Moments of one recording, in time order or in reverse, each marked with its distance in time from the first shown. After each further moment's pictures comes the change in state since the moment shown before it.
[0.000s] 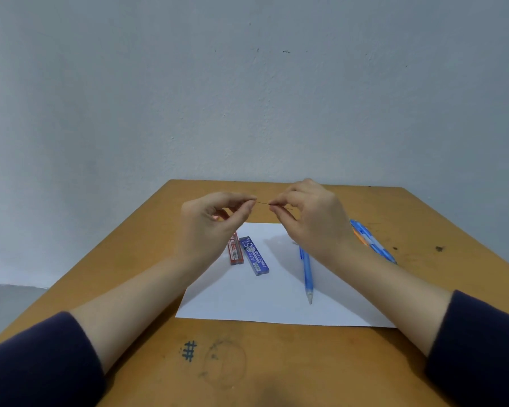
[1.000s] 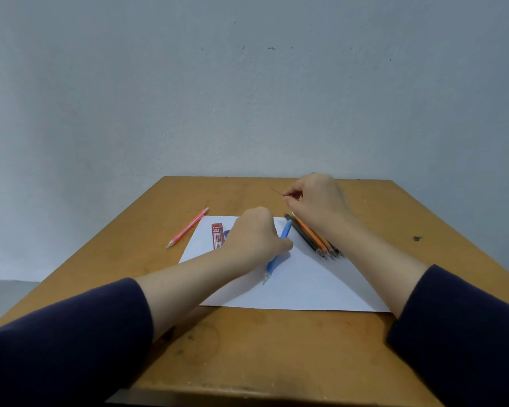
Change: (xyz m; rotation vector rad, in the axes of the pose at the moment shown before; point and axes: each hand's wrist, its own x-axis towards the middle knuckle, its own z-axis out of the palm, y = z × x) left_hand 0.004 0.052 0.079 0.515 -0.591 -0.513; right_hand 0.008 0.037 -0.025 -0.104 -0.338 0.381
